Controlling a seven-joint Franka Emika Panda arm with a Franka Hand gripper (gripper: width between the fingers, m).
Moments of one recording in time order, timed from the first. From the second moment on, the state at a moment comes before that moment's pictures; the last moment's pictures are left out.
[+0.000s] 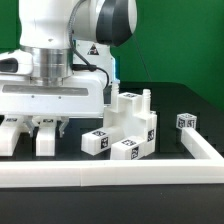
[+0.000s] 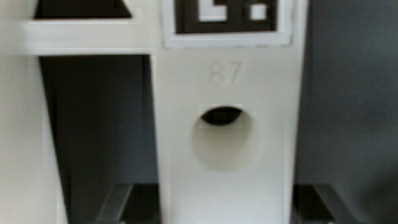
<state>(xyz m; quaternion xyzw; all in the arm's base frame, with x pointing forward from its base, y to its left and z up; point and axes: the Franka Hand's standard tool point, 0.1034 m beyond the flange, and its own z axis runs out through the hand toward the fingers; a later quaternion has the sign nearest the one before) 0.514 -0.116 0.014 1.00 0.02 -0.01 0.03</state>
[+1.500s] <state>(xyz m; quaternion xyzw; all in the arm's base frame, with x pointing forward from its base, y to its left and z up) 0.528 -0.098 0.100 0.97 -0.23 -0.04 -0.02</state>
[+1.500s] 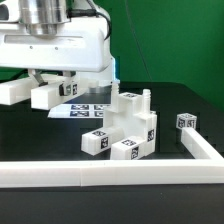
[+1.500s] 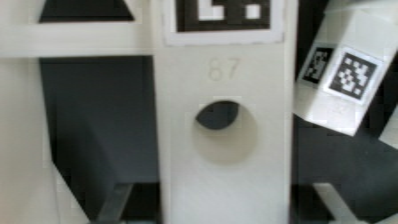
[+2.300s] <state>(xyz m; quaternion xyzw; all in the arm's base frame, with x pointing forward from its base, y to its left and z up) 0.536 -0.072 0.135 0.93 -0.36 -0.05 -0.04</state>
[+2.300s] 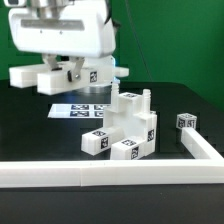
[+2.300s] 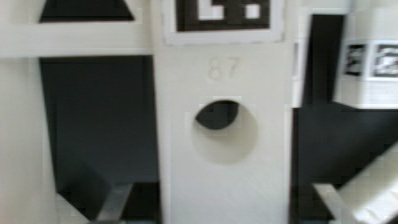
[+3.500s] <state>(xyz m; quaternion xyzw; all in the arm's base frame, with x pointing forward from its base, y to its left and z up) 0.572 -0.011 0.151 0.93 -0.37 -0.04 -0.04</state>
